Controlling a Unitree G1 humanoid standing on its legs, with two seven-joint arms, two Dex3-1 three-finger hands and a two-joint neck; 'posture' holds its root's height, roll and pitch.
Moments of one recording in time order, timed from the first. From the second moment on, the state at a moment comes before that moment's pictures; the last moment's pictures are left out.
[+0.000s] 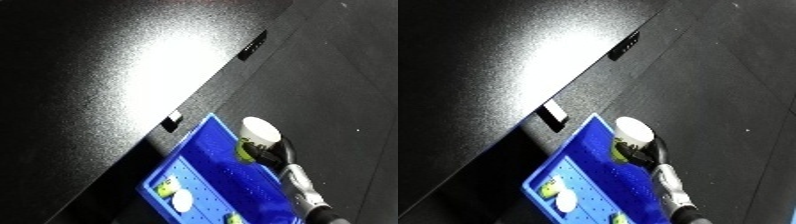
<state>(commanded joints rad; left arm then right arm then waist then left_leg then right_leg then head) -0.11 0.32 -0.19 1.07 -0.84 -0.17 -0.31 -0.14 -0.57 -0.17 0.95 1.06 -0.35 0.05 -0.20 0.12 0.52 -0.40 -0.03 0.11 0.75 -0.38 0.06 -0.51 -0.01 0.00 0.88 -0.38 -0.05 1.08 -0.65</state>
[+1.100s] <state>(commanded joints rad) -0.13 0.32 -0.24 1.10 -0.83 -0.16 -0.33 -0.21 -0.56 -0.05 1.07 0.92 -0.25 0.25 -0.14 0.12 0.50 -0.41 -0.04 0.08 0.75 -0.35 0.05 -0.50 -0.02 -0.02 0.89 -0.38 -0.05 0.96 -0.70</state>
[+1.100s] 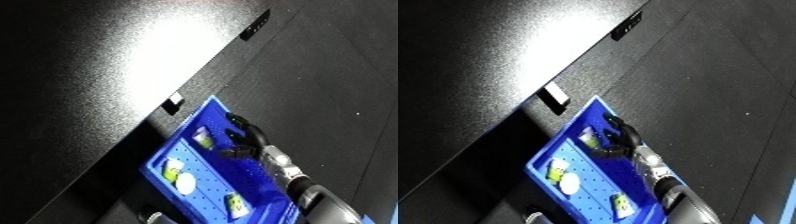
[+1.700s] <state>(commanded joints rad) -0.18 0.35 -0.24 1.08 -0.76 -0.13 -0.30 -0.28 -0.49 0.11 0.99 0.77 -0.10 0.32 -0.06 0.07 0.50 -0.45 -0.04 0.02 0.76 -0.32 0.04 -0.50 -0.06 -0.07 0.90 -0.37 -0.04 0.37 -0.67</state>
